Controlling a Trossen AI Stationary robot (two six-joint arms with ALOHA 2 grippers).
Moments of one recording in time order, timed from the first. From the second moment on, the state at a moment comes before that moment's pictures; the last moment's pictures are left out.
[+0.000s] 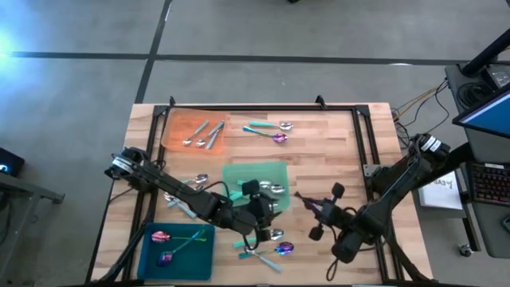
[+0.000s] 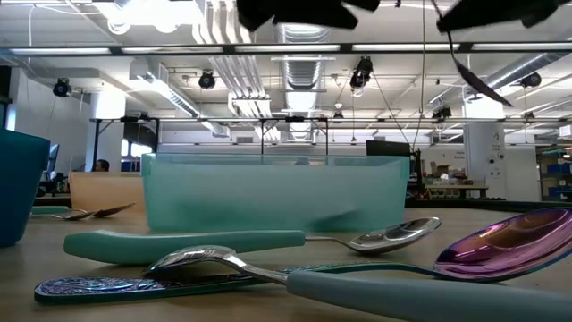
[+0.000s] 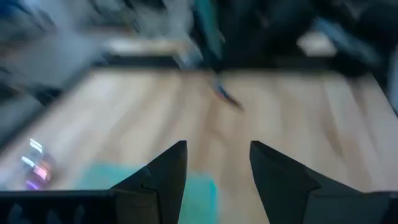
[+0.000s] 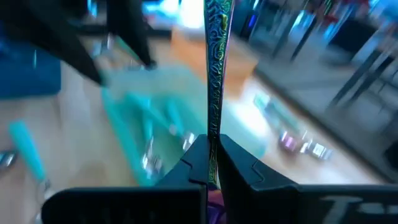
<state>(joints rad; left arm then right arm) -0.44 1.85 1.35 0.01 -0.69 -0.22 0.82 1.50 1.00 -0.64 1.20 0.88</state>
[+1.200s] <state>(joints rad) -0.42 1.85 1.35 0.66 -0.64 0.07 0.81 1.50 1.00 -0.02 1.39 0.16</state>
